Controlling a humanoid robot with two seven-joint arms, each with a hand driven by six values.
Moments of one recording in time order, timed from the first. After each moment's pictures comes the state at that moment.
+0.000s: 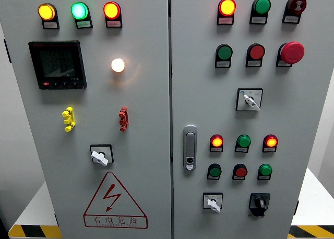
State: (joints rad) left arm 0.04 -0.09 0.04 -0.09 -0.07 -0.02 -0.15; right arm -0.08 0.12 0.21 -0.13 -0.19 0.26 -0.03
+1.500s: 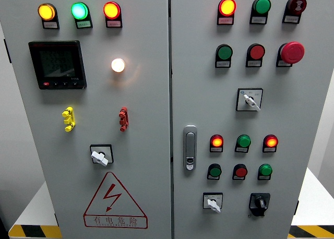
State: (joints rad) left arm 0.04 -0.09 0.04 -0.09 -0.07 -0.02 -0.15; right arm -0.10 0.12 0.78 -0.08 -0.75 0.26 -0.08
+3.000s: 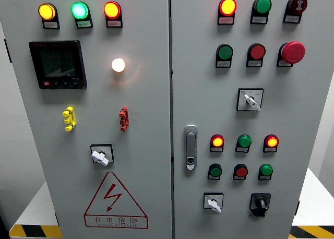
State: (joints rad) left arm 0.04 -0.09 0.04 -0.09 -0.07 -0.02 -0.15; right arm -0.13 0.12 1.42 1.11 -1.37 0.00 0.06
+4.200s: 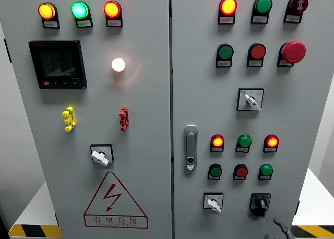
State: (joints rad) left arm 0.04 -0.09 0.04 -0.09 -0.07 -0.02 -0.15; right arm 0.14 0.10 1.43 1.44 -1.48 -0.06 -0.01
